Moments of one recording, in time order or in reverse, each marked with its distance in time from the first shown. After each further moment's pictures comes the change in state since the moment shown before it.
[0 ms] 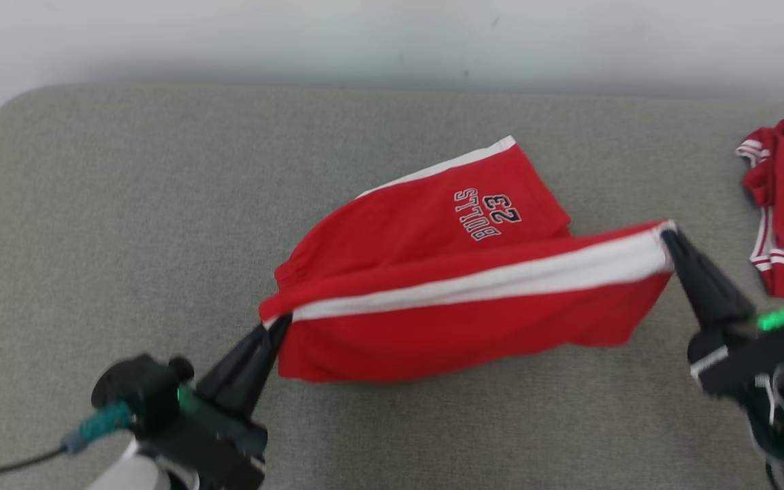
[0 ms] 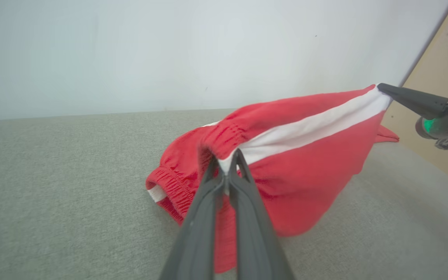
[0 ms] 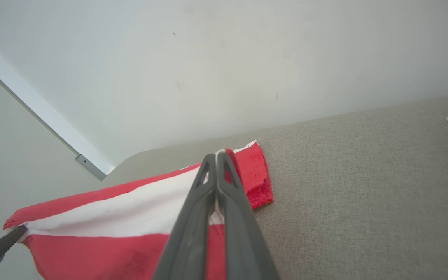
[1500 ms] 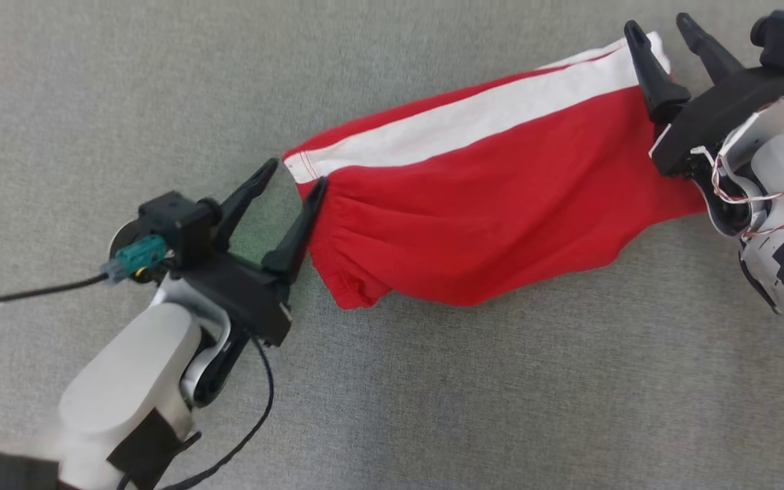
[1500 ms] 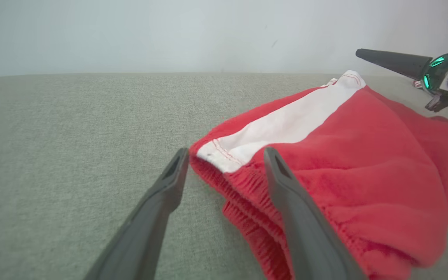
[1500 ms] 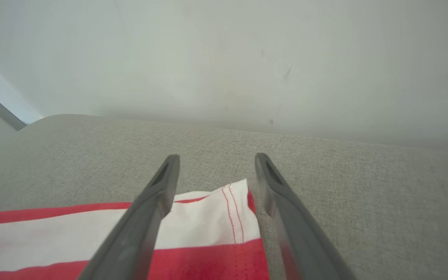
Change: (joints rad) left arm -0.479 -0.138 -0.148 0.406 -0.096 0.000 0.000; right arm -0.890 0.197 0.503 0.836 -0.036 0.000 -0.015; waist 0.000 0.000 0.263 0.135
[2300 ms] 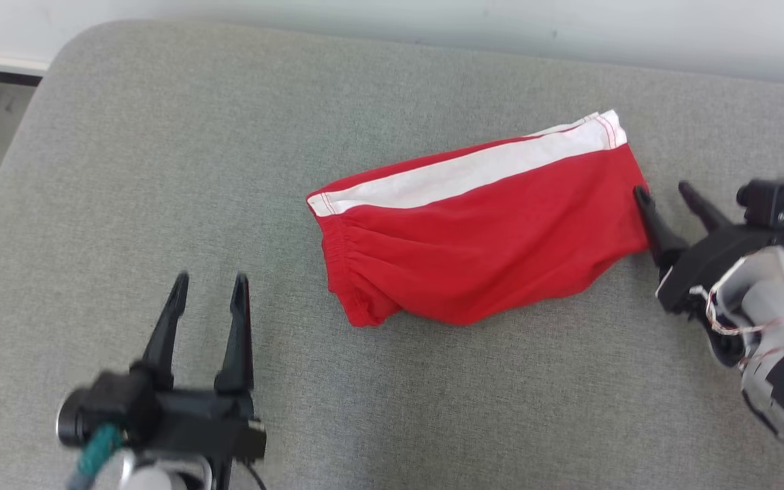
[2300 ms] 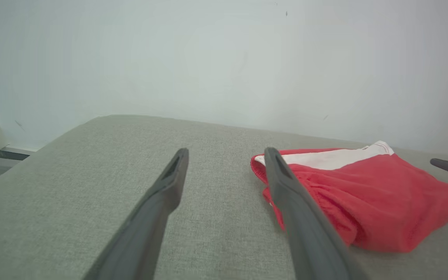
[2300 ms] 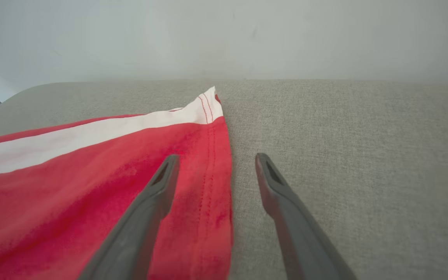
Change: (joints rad) left arm 0.559 -0.221 0.593 -0.353 0.471 0.076 0.000; right arm 0.277 -0.047 0.025 0.011 0.069 0.000 -0.058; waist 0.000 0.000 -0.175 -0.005
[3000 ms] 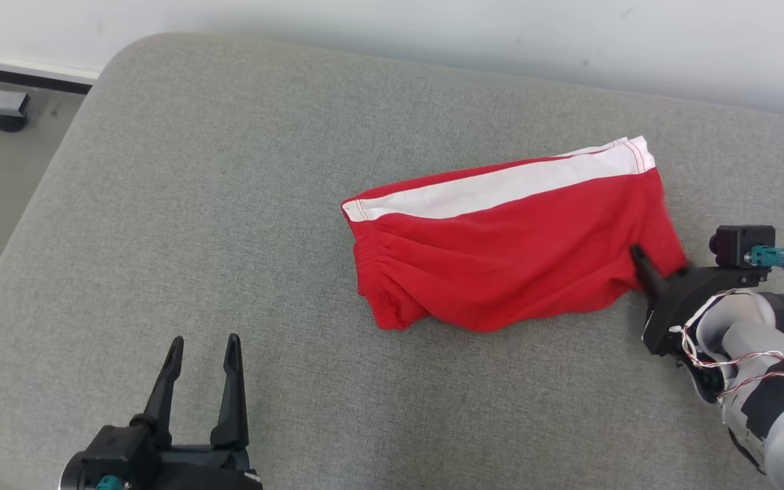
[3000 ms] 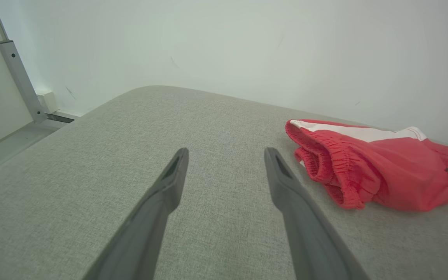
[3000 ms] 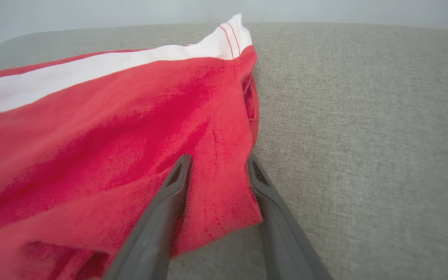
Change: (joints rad) left arm 0.176 -0.095 0.111 -0.012 0.087 -0.036 0.000; right arm 0.058 0.087 0.026 0.159 0.003 0.000 0.051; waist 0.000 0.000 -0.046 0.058
